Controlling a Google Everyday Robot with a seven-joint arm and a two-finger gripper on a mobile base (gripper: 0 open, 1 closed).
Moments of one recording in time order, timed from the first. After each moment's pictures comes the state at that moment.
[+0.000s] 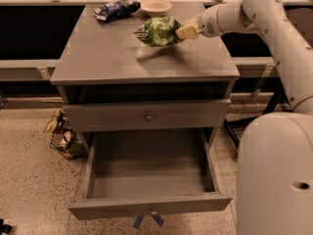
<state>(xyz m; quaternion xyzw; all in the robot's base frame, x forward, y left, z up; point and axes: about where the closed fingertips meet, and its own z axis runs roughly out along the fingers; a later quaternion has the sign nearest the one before) 0.826 -0.116 0.898 -0.43 0.73 0.19 0.49</state>
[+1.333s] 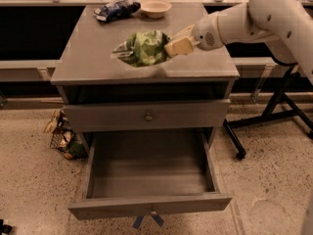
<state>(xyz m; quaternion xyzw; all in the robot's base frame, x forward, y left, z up) 0.695 -0.059 0.917 -0.48 0.71 0.27 0.44</state>
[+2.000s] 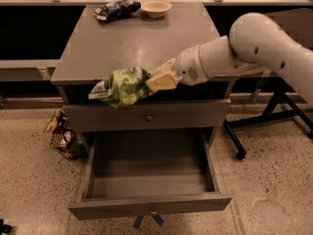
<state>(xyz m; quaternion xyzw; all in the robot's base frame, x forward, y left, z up) 0.599 -0.006 0.868 -0.50 0.71 0.32 0.39</state>
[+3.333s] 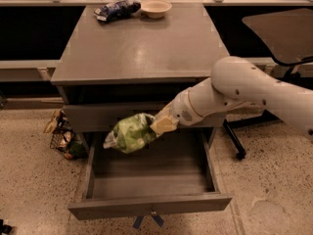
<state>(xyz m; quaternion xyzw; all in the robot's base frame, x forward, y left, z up) 0.542 -0.011 0.750 -0.51 0.77 0.26 0.28</state>
